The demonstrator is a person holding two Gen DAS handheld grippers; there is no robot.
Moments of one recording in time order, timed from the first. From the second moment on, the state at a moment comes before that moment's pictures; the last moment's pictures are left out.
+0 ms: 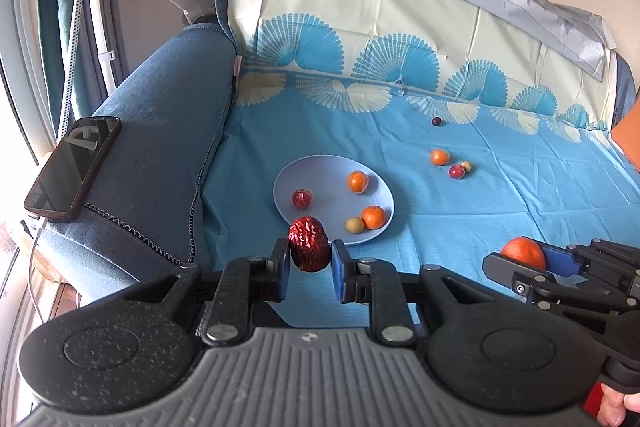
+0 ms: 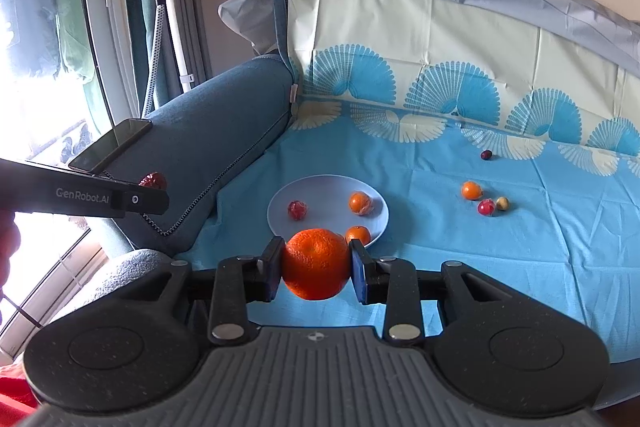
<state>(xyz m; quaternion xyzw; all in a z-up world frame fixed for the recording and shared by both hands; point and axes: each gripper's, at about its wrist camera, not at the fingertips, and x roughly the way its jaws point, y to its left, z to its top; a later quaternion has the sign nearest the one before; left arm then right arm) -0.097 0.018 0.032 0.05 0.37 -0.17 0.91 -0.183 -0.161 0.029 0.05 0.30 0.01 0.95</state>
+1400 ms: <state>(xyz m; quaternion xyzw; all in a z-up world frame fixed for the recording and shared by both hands) 0.099 -0.059 -0.077 0.07 0.45 -0.17 0.87 0.010 -0.194 -0.081 0.07 0.37 -0.01 0.93</state>
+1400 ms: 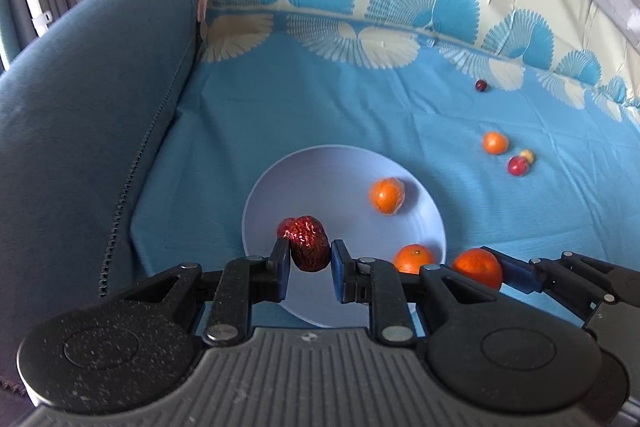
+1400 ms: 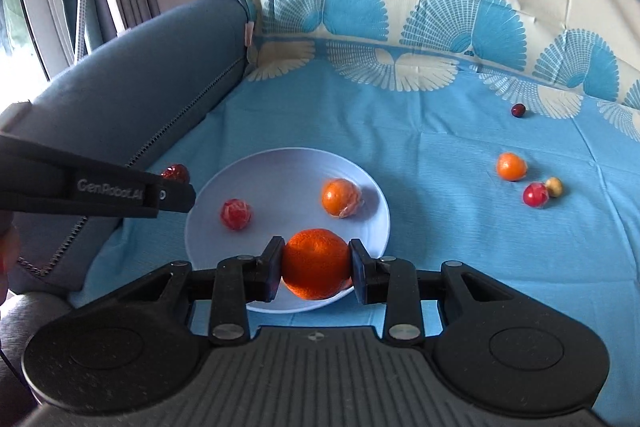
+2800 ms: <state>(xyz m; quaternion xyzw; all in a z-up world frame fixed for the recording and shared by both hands) -0.050 0.012 -0.024 0.09 0.41 -0.10 0.90 -0.117 -0.152 -0.016 0.05 0.40 0.03 0.92</state>
